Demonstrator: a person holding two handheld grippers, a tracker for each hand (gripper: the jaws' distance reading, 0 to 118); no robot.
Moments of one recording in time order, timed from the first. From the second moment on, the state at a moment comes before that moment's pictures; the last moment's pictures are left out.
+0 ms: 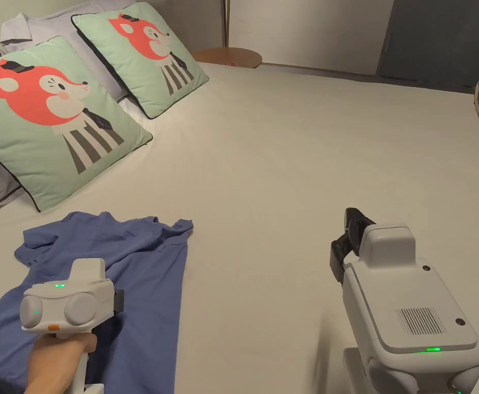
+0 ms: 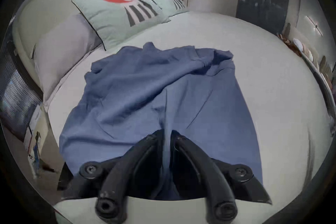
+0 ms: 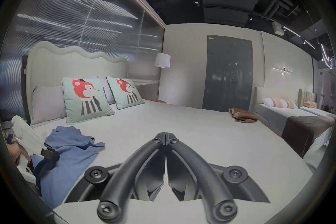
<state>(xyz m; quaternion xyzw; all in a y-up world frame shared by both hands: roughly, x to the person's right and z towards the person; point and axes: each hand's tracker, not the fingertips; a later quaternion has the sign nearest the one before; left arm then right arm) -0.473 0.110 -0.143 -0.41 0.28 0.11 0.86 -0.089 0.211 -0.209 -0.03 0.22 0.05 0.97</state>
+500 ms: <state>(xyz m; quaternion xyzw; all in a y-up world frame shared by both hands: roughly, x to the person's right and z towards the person) -0.425 0.275 -0.154 -0.23 0.17 0.10 0.95 -0.028 0.229 -0.196 -0.01 0.19 0.03 0.98</state>
